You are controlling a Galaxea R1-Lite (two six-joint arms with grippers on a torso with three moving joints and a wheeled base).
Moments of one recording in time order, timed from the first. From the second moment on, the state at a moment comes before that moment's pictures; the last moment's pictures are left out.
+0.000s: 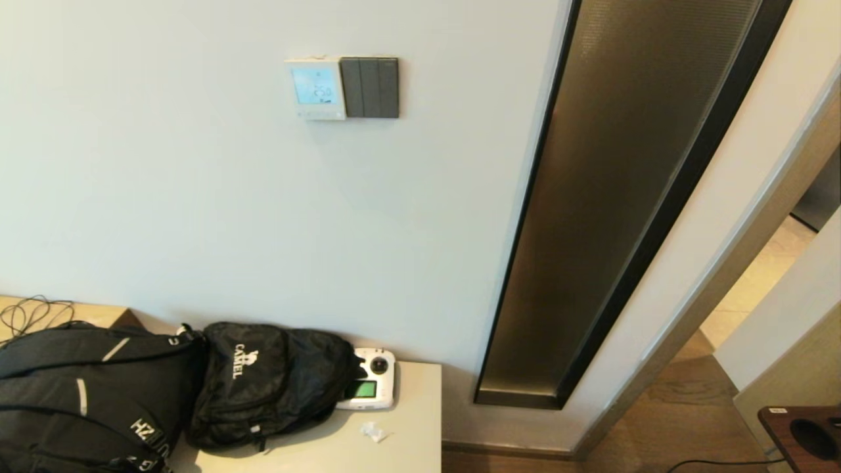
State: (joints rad) left arm 0.01 0.00 -0.01 -0.01 0.01 -0.05; right arm -0.01 0.00 0.00 -0.01 0.02 -0.01
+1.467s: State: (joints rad) left arm 0.01 0.12 -0.19 -0.01 0.01 -0.06; right arm 0.00 0.00 0.00 -0.01 0.02 -0.01
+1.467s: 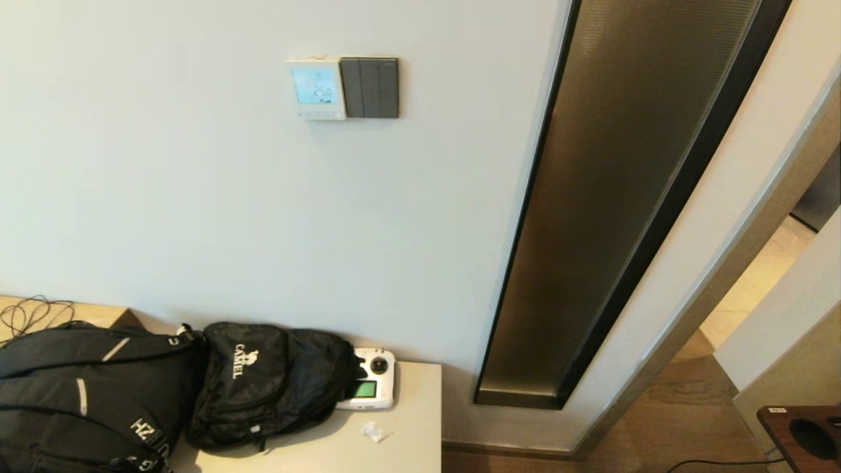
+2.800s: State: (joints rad) left arm -0.40 1.79 -1.51 -0.46 0.08 -0.12; right arm 0.00 0.00 0.00 -0.01 0.02 -0.01
